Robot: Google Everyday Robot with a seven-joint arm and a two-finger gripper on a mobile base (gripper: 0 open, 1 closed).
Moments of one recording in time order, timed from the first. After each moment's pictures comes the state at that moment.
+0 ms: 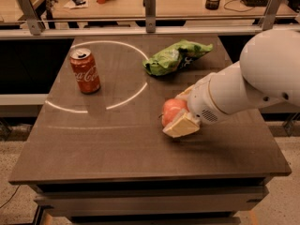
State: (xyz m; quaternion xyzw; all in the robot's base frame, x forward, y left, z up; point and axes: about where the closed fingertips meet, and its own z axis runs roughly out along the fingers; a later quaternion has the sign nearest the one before) arm 0.466 -0.071 0.846 -0.55 0.77 0.10 0.30
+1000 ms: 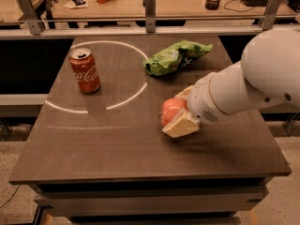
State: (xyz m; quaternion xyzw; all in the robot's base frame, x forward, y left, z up) arm 0.464 -0.069 0.851 -0.56 0.76 0.09 0.31
